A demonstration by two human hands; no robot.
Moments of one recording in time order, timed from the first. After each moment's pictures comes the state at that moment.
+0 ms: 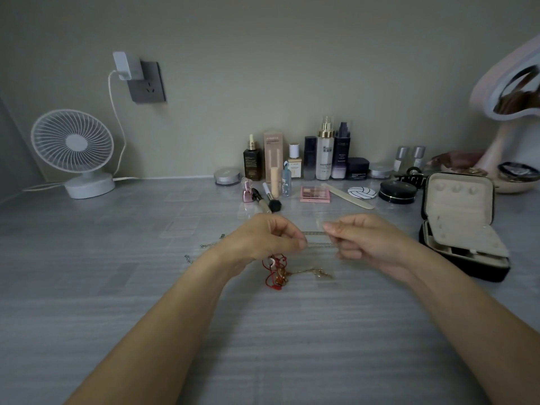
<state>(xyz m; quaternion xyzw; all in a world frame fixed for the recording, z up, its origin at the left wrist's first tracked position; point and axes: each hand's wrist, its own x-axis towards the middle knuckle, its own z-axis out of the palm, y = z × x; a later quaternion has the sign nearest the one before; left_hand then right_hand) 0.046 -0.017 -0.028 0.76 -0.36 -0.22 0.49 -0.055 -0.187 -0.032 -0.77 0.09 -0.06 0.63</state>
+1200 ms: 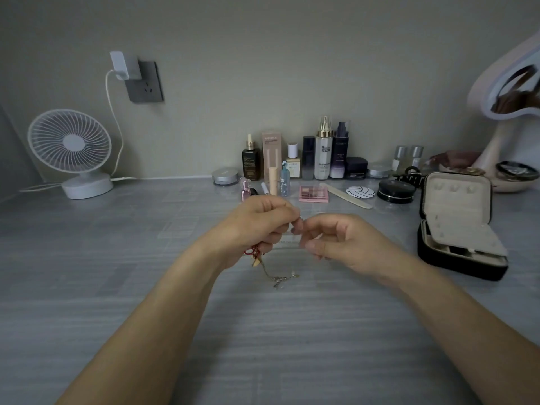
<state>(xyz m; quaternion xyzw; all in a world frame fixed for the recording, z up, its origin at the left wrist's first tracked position) 0.028 -0.007 0.002 0.72 -0.38 -0.23 0.54 -0.057 -0.163 -0.030 -0.84 -0.02 -0.10 0.54</state>
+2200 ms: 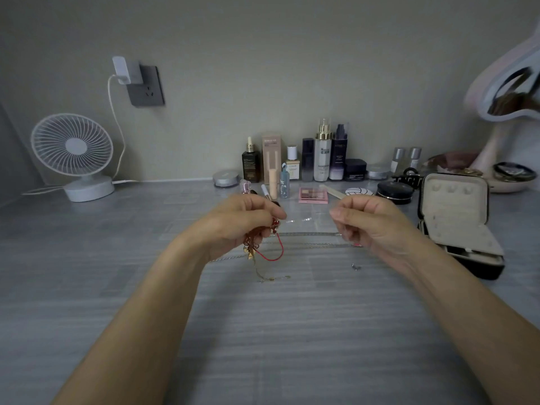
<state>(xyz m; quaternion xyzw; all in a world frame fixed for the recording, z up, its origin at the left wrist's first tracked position) 0.049 0.005 0.002 0.72 -0.32 -0.23 0.57 -0.063 -0.183 -0.016 -0.72 0.03 -0.17 0.67</state>
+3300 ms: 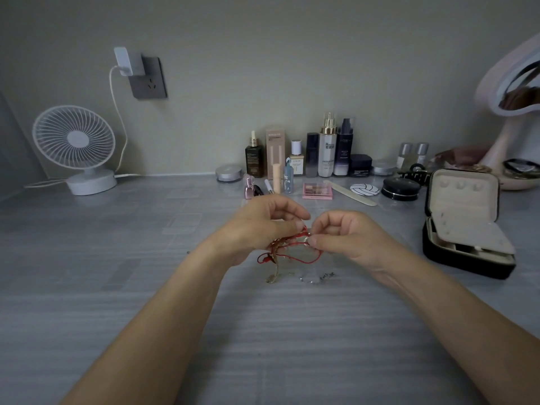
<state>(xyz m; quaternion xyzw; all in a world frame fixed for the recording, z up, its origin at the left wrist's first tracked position) 0.036 -0.013 -0.010 0.73 -0.37 -0.20 0.54 -0.050 -0.164 -0.037 -0.78 0.02 -0.11 0.61</state>
